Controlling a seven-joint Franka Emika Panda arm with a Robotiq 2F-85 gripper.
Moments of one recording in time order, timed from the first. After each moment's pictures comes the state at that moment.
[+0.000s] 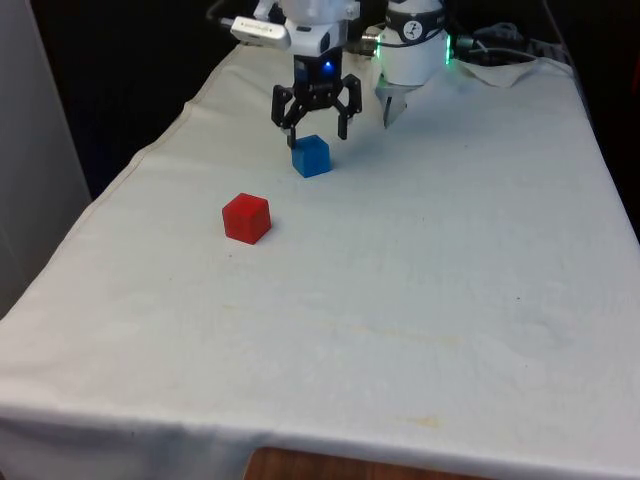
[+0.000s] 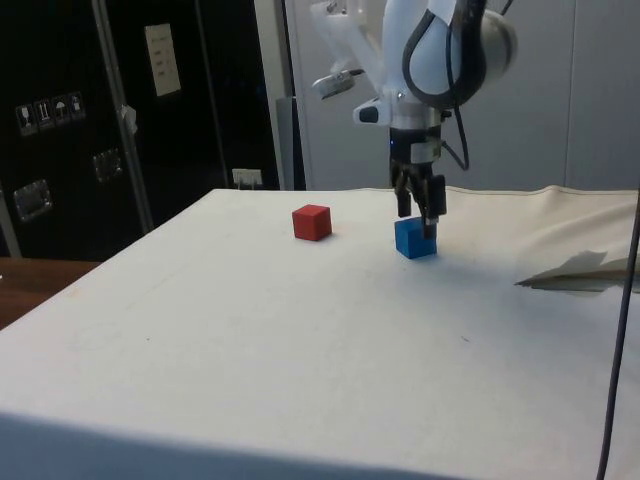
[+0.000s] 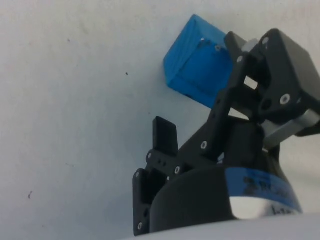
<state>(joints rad) 0.05 0.14 -0.36 -2.69 0.00 2.88 -0.93</state>
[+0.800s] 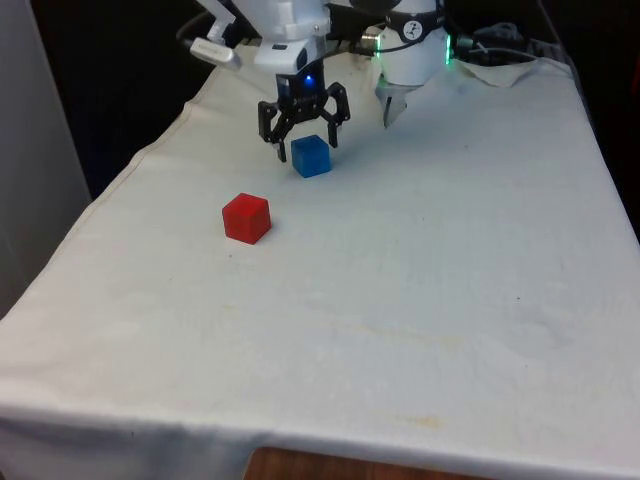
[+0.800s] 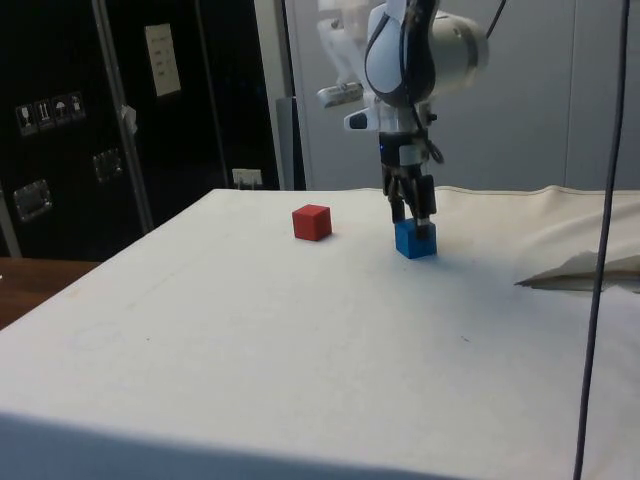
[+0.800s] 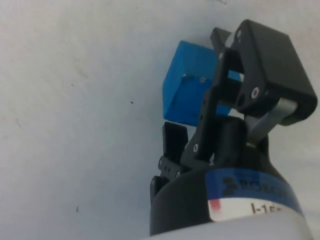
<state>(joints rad) 0.04 0.24 -0.37 -2.56 0.25 2.75 -1.16</state>
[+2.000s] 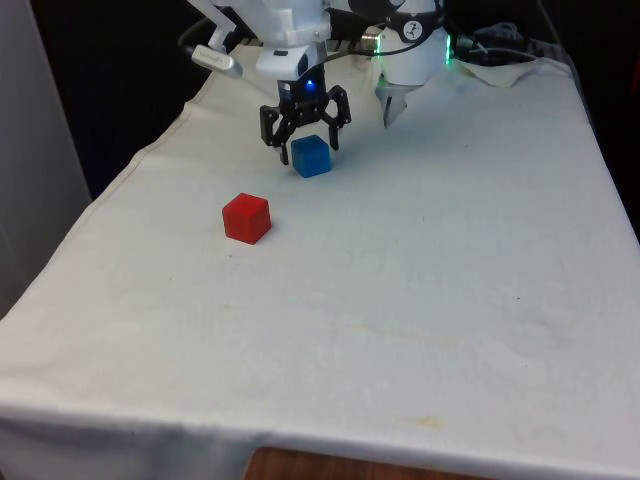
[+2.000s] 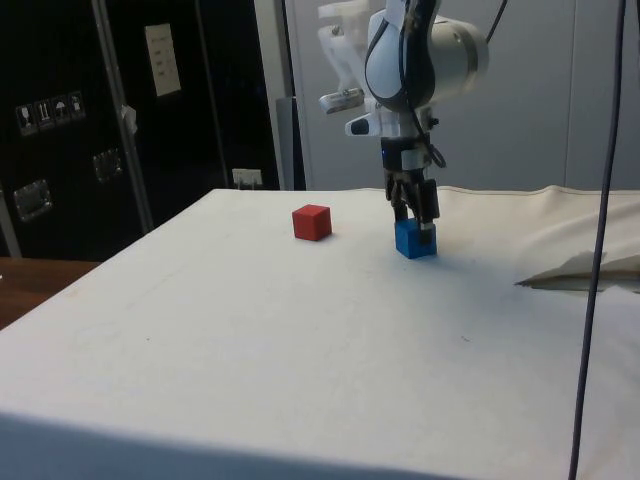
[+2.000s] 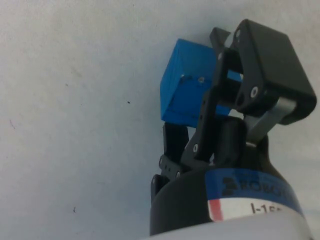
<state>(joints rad) 0.04 0.26 -0.37 -2.56 0.25 2.74 -1.16</state>
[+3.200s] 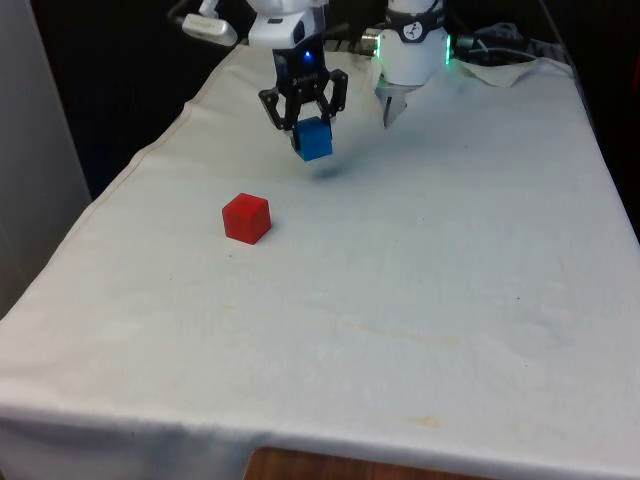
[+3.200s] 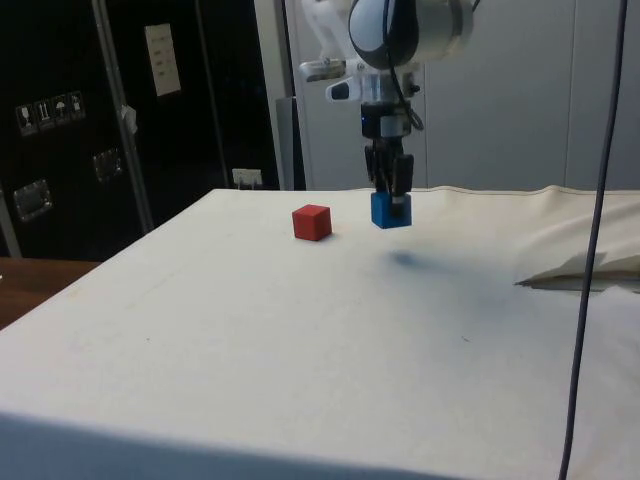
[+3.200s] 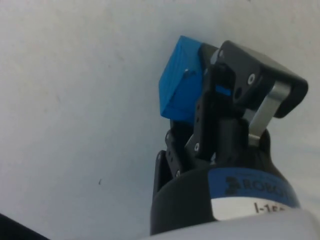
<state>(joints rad) 0.05 0.15 -0.37 -2.50 0.23 2.61 -1.13</state>
